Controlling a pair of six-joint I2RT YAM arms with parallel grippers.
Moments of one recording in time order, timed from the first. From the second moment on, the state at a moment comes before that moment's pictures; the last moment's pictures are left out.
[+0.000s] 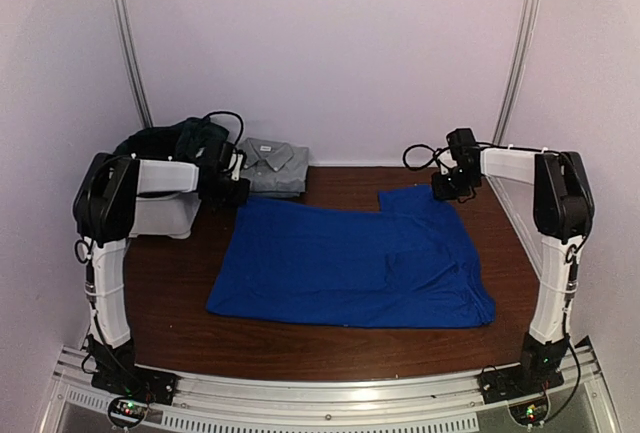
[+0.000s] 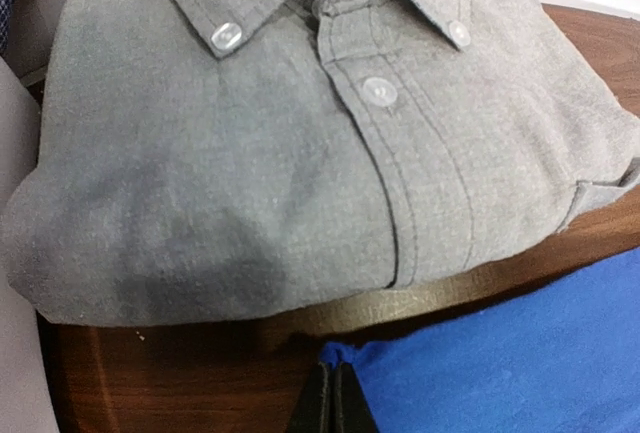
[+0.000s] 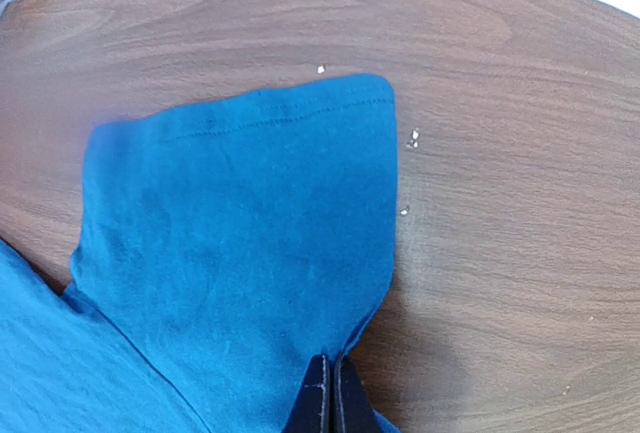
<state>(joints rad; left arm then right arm) -0.33 2.14 1.51 -0.19 -0.03 -0.10 0.15 2.09 1.60 -0.47 -0.05 0.08</state>
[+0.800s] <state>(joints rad) -0.33 1.71 1.01 -0.07 -0.02 -0.13 0.16 1.71 1.18 -0.39 -0.11 0.16</state>
